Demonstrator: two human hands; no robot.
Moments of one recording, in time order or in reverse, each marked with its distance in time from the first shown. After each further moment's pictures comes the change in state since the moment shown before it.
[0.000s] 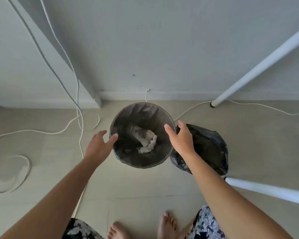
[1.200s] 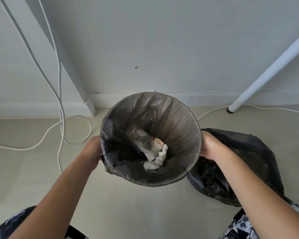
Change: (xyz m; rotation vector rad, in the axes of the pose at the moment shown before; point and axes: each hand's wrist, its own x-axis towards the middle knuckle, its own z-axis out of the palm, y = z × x) left_hand 0.136 -0.081 0.086 -0.649 -0.102 -0.026; right_hand 0.105 0.083 0.050 0.196 -0.230 0.246
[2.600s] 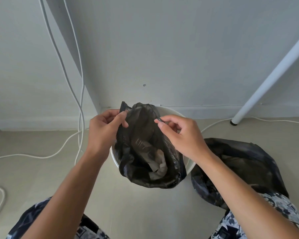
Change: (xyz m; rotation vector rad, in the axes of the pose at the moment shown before) left_hand -0.092 0.088 0.007 -0.206 0.121 0.622; right_hand -0.106 -0.051 0.058 -0.123 0.155 -1.112
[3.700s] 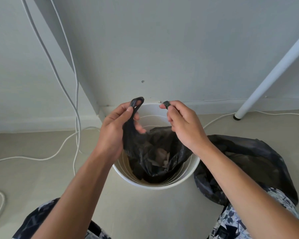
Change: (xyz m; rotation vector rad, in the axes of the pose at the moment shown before) left_hand 0.006 -0.007 0.022 -0.339 -0.347 -0.079; right_hand 0.024 0.006 0.002 0.148 0.015 0.195
